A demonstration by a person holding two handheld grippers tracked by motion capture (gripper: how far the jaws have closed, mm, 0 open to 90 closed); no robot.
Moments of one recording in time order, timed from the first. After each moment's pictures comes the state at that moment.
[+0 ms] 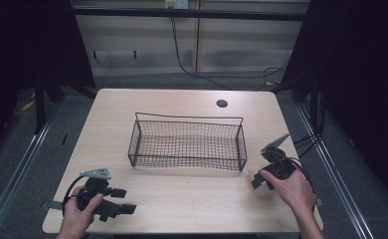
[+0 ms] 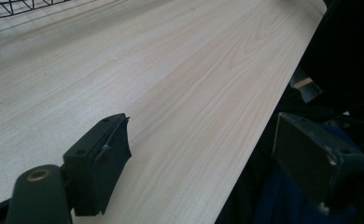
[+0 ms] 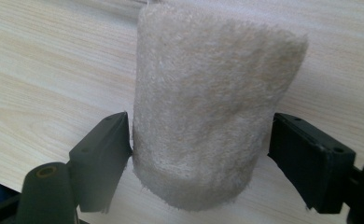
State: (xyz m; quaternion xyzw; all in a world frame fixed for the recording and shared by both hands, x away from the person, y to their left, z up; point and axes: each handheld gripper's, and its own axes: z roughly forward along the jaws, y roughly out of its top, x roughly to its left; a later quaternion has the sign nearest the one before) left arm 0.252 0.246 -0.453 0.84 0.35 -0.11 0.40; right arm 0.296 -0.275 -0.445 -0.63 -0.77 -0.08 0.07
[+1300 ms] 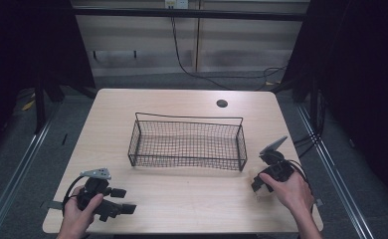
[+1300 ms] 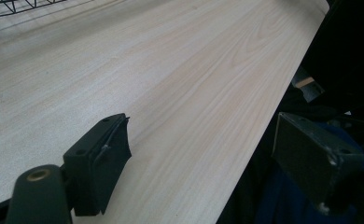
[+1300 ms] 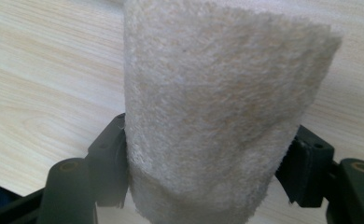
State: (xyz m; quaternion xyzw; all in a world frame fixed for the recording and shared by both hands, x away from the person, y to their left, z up) left arm 0.252 0.246 -0.454 0.84 0.35 -0.11 0.40; right arm 0.294 -0.272 -0.453 -0.63 -0.77 -0.07 0.08
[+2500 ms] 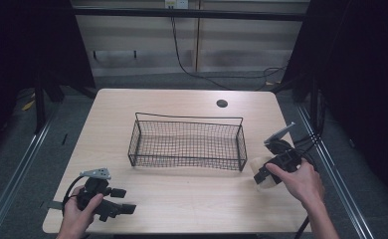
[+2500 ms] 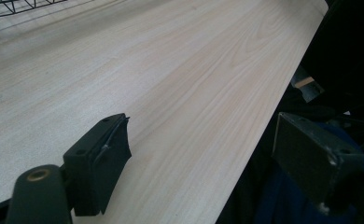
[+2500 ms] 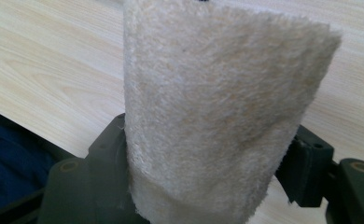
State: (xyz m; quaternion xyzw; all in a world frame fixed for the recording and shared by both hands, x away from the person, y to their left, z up) left arm 0.252 0.246 -0.454 0.84 0.35 -0.11 0.40; right arm 0.295 -0.274 -0.399 -0.60 -0.78 -0.11 0.09
